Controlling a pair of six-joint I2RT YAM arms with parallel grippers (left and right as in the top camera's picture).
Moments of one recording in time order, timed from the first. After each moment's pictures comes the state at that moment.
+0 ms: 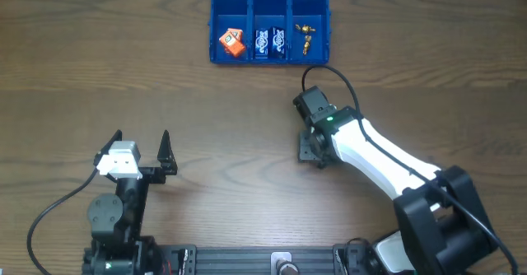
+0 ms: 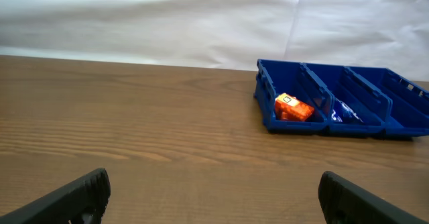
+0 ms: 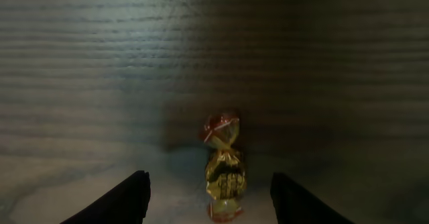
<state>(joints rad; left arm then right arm) -0.02 0.01 0.02 -0.12 0.06 -0.08 0.50 1.61 0.87 -0.73 0.03 0.53</state>
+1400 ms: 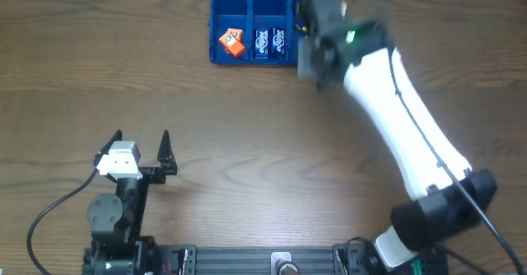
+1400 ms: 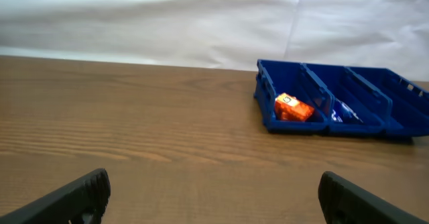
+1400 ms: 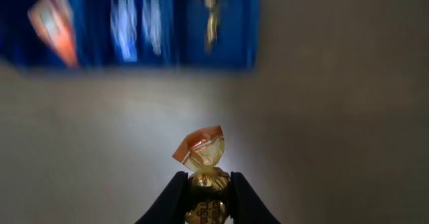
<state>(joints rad) -0.02 0.01 0.02 -0.12 0.06 -0.08 0.40 1.79 1.83 -1.16 0.19 0.40</state>
